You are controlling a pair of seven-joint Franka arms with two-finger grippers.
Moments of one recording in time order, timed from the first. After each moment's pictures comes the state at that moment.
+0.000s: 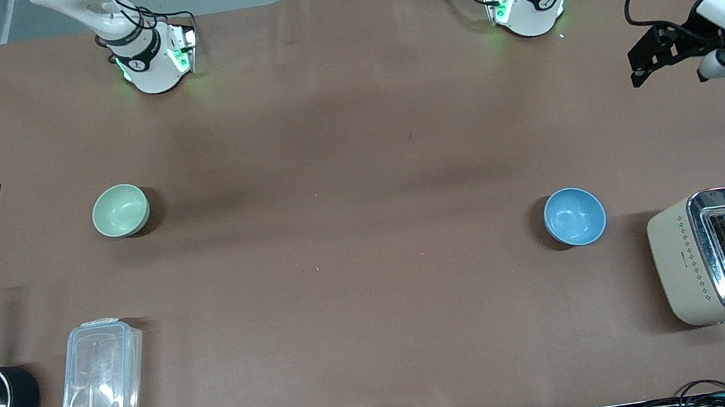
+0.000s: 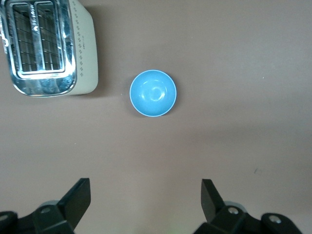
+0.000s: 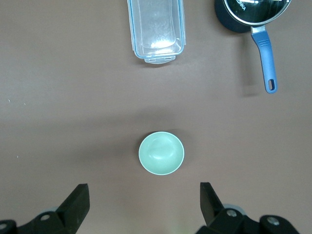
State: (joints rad) left arm -0.10 -0.02 -0.05 -1.60 0.00 1.58 -0.06; right arm -0.04 -0.03 -0.06 -1.62 0.00 1.56 -0.01
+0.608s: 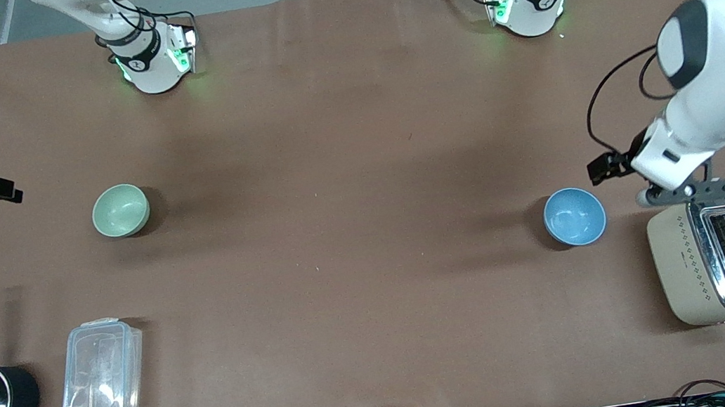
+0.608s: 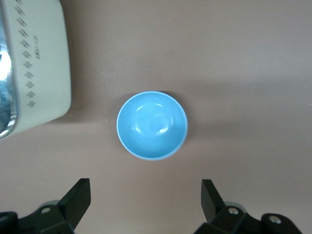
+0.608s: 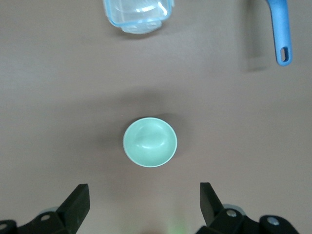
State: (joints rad) left arm -0.07 0.26 -0.05 -1.78 0.00 1.98 -0.08; right arm -0.11 -0.02 -0.08 -1.84 0.00 1.68 -0.06
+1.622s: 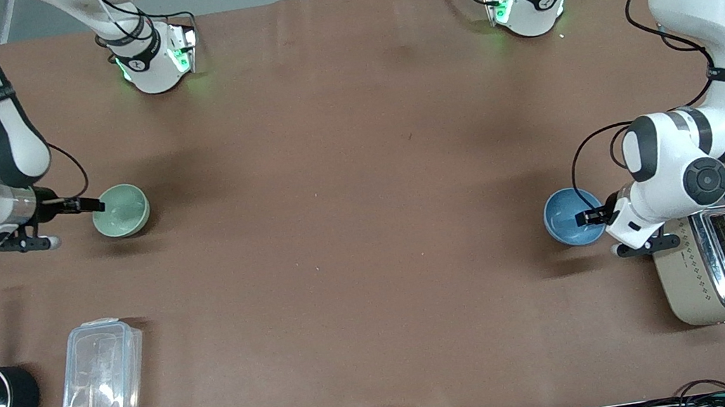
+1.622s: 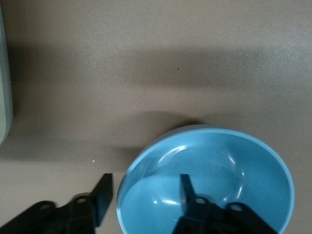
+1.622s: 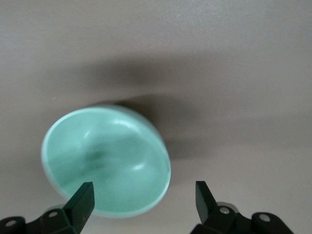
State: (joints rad) left arm 0.00 0.58 -0.05 -1.79 0.00 2.24 -0.08; right arm -0.21 0.22 -0.08 -2.30 0.08 2.22 -0.23
